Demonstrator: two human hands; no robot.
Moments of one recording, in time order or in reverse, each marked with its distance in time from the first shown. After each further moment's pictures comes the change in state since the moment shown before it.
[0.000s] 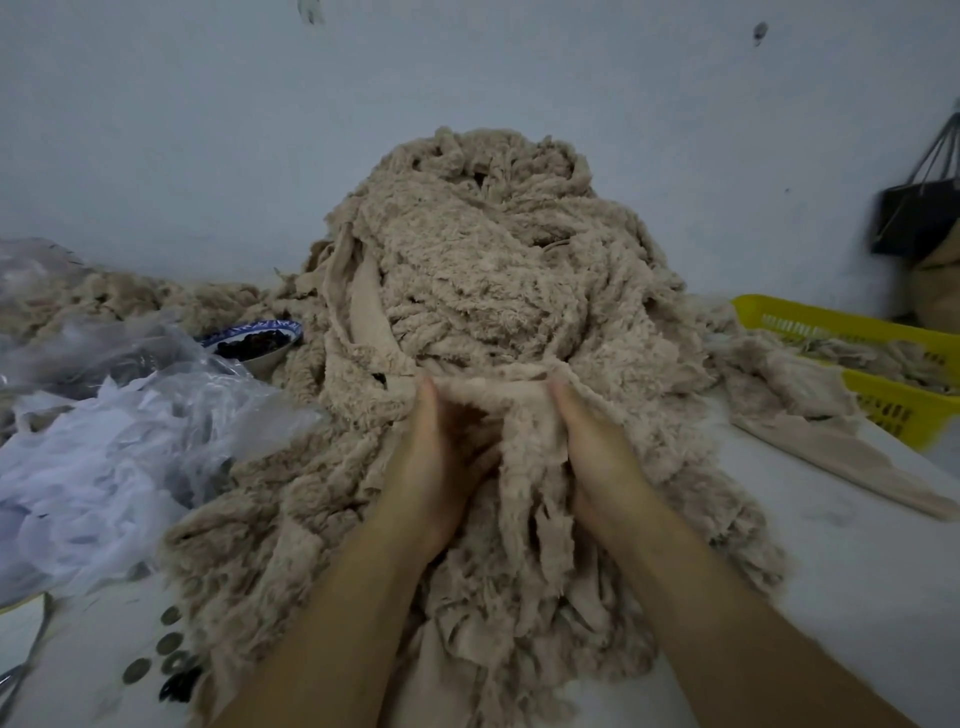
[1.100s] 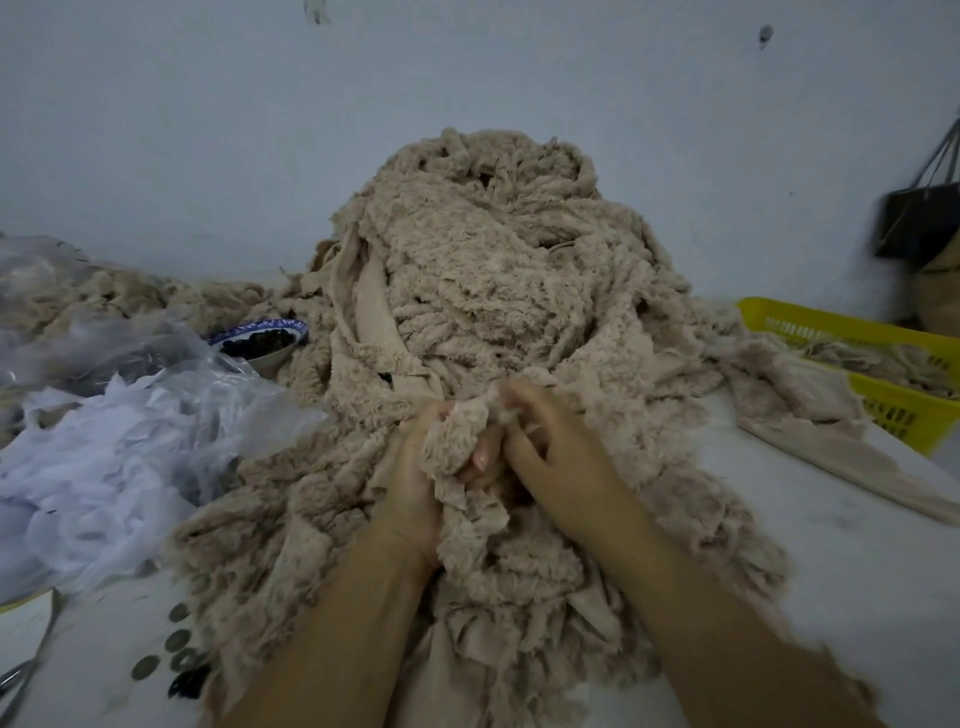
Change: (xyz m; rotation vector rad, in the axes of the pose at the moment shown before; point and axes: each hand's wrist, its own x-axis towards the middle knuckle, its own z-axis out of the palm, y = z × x) left_hand -0.004 0.003 -0.008 -0.315 -0.382 -0.032; right_hand -0.003 0.011 0.003 -0.828 -0.132 -0.577
